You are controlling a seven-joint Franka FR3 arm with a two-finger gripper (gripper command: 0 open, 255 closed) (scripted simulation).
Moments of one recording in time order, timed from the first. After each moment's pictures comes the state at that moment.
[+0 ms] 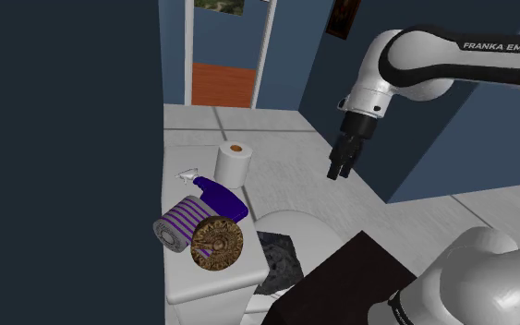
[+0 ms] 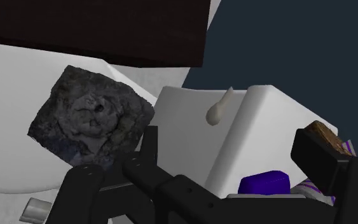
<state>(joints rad) 0.05 -0.55 -0.06 -2.39 0.30 1.60 -0.17</state>
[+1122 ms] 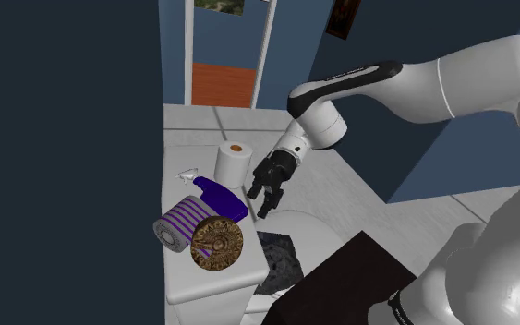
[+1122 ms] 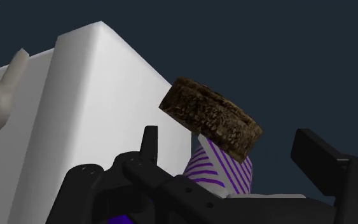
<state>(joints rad) 0.22 0.04 -0.11 -2.30 1.08 1.63 -0.52</state>
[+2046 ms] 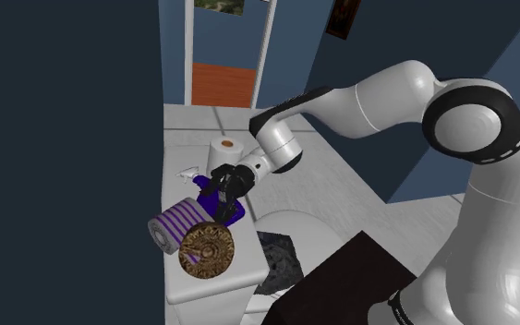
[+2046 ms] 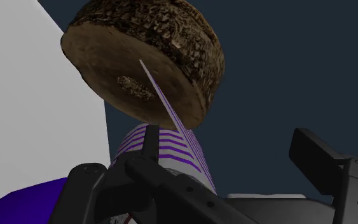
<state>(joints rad) 0.24 0.39 -0.01 -2.08 1.46 1.45 -0.67</state>
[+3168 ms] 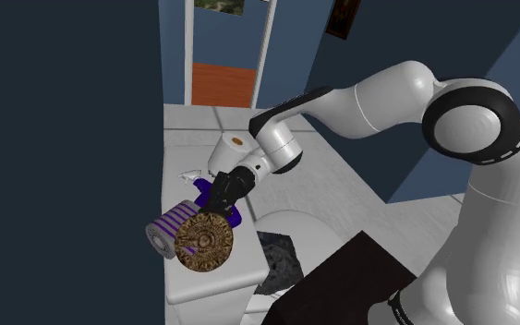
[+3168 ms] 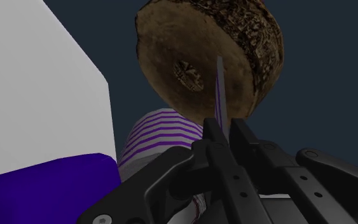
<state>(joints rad) 0.26 0.39 -0.04 -2.08 1.45 1.45 -0.67</state>
